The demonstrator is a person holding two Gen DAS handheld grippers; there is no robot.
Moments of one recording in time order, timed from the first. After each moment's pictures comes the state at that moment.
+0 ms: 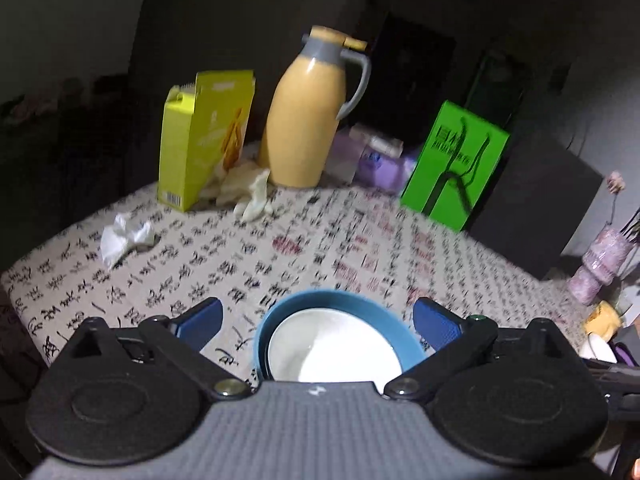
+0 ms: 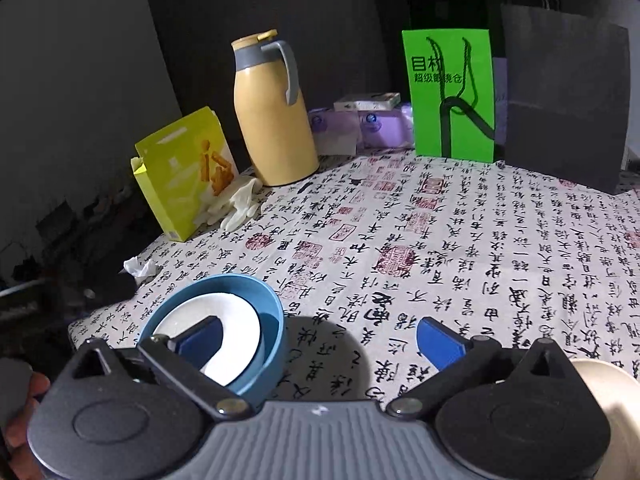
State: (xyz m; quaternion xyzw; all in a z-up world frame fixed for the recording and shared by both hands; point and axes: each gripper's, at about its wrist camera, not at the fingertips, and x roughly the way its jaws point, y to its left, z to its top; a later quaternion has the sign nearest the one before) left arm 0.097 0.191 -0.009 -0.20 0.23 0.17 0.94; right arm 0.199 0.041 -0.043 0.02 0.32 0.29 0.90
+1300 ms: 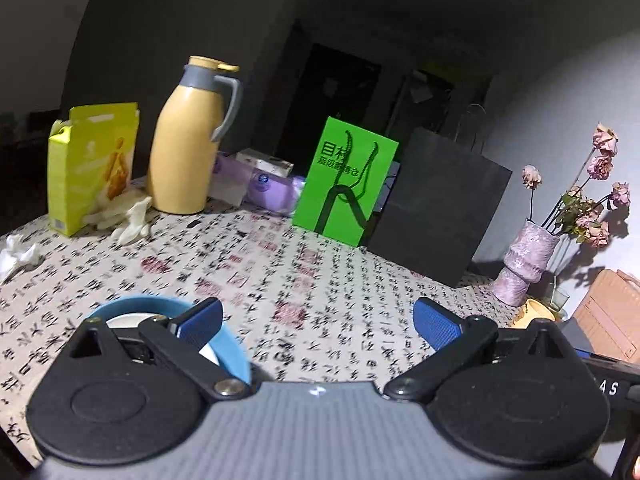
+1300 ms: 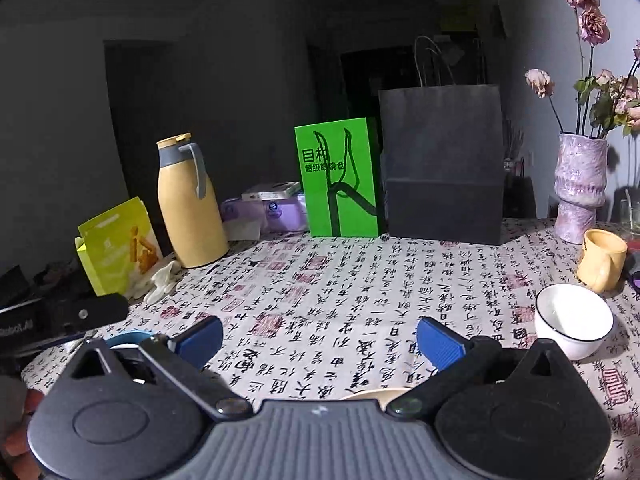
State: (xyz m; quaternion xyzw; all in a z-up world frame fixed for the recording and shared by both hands) left arm 0.135 0.077 0.001 -0.18 0.17 0.08 0.97; right arm 0.177 -0.096 -0.022 0.05 0.21 0.20 0.96
